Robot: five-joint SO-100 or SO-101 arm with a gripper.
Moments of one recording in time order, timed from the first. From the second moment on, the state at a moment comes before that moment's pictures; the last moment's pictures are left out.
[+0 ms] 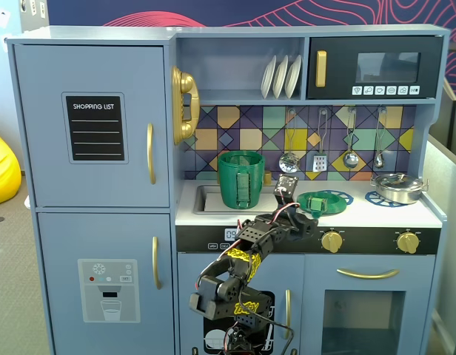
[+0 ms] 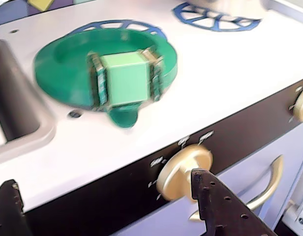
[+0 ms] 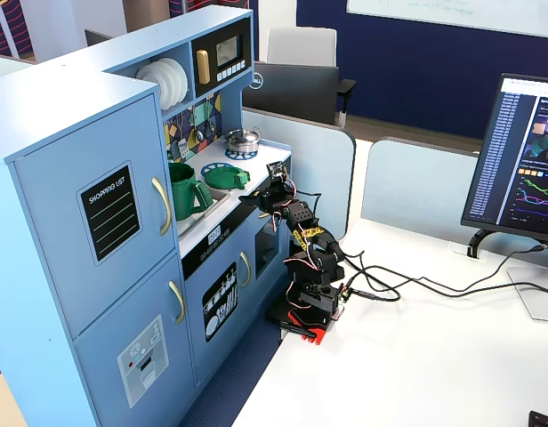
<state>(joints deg) 35.4 153.7 141.3 19.5 -95.7</state>
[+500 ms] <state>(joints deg) 37.0 138.1 131.8 9.4 -91.8</state>
